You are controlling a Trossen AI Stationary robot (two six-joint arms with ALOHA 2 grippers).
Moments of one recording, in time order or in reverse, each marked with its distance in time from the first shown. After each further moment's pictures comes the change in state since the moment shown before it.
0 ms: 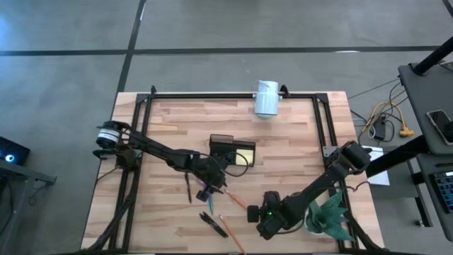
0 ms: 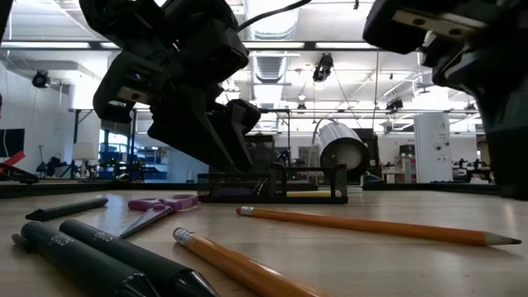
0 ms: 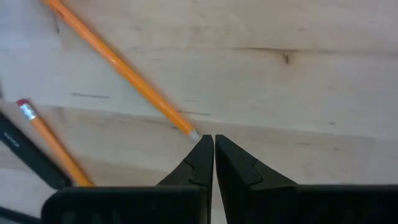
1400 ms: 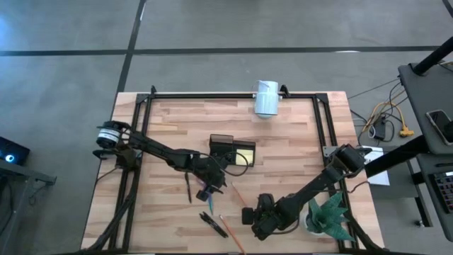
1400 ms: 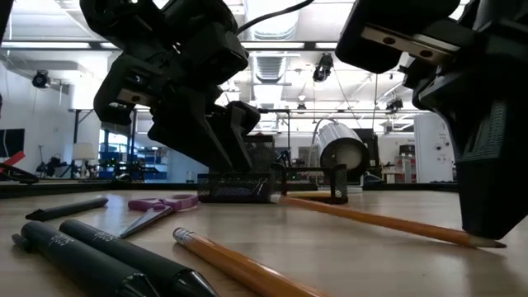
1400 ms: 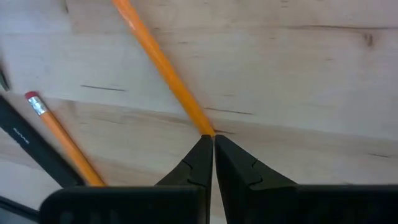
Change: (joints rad) left arm 0.005 0.002 -0.004 0.002 0.003 -0.001; right arm -0.025 0.070 0.002 0.136 0.003 -0.025
